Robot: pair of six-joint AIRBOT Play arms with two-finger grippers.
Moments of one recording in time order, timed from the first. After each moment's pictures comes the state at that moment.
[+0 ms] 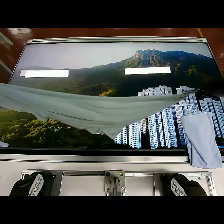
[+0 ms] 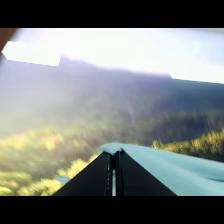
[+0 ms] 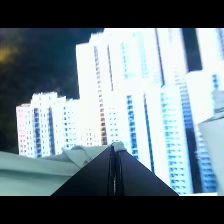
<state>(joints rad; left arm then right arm) 0.38 -0.66 1.36 1.23 -1.26 -1.39 -0.16 -0.99 1.38 -1.36 1.34 1.57</state>
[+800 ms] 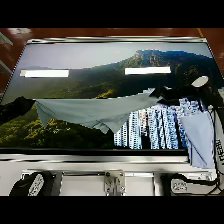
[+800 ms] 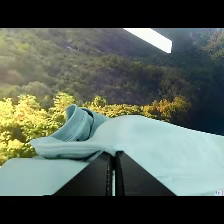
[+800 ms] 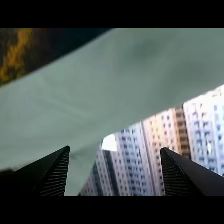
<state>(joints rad) 0.38 -0.70 0.72 0.82 -0.86 -1.30 -0.12 -1.49 1.21 -0.92 1.14 1.44</state>
